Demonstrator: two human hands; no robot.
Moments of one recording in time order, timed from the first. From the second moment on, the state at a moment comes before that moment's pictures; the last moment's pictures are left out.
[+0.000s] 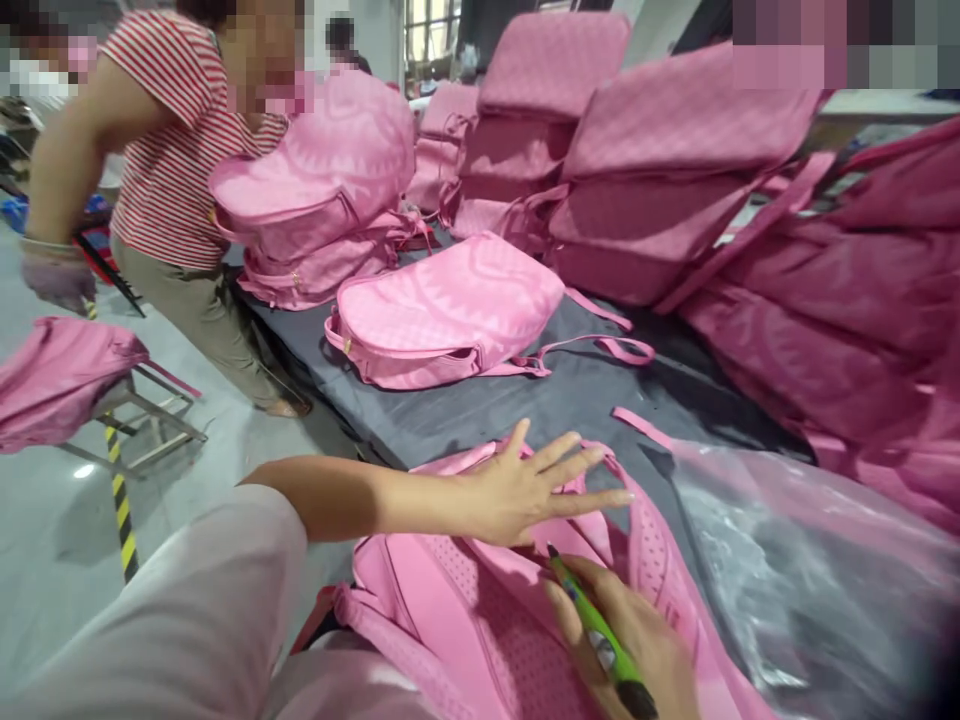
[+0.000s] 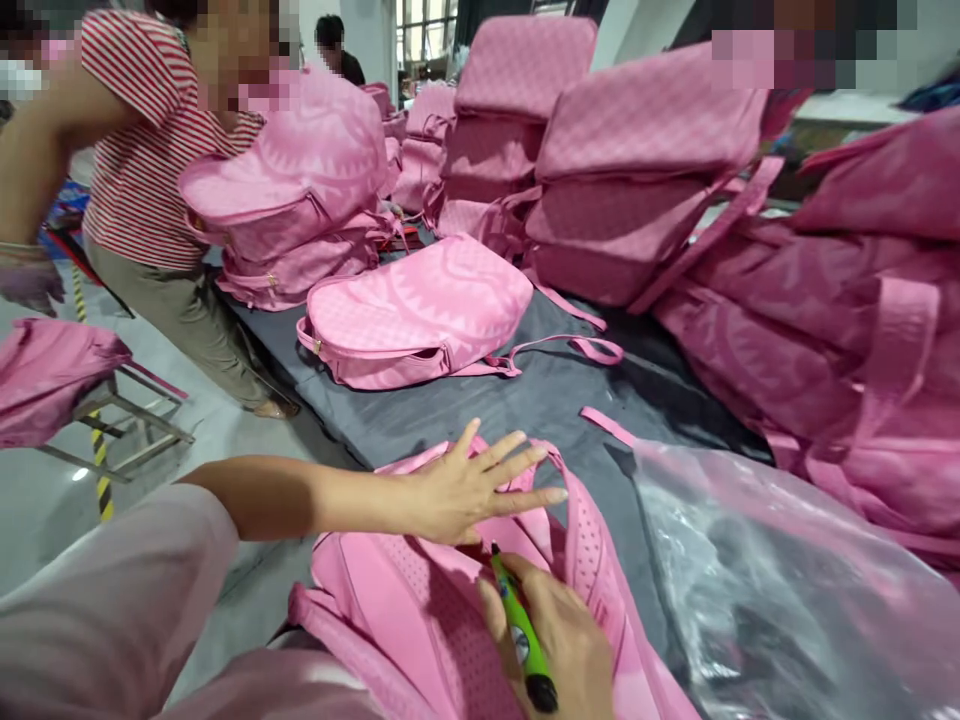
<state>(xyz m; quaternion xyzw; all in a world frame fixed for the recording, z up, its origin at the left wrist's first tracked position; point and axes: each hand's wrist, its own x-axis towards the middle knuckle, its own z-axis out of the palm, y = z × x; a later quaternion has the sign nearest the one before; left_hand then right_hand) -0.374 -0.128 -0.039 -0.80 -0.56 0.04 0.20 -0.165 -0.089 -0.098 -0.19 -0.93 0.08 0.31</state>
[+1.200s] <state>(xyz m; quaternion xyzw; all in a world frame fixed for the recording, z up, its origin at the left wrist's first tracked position) -0.367 -0.106 -0.050 -0.80 -0.60 0.03 -0.05 -0.160 -0.113 -0.043 -0.29 -0.93 0.20 0.13</state>
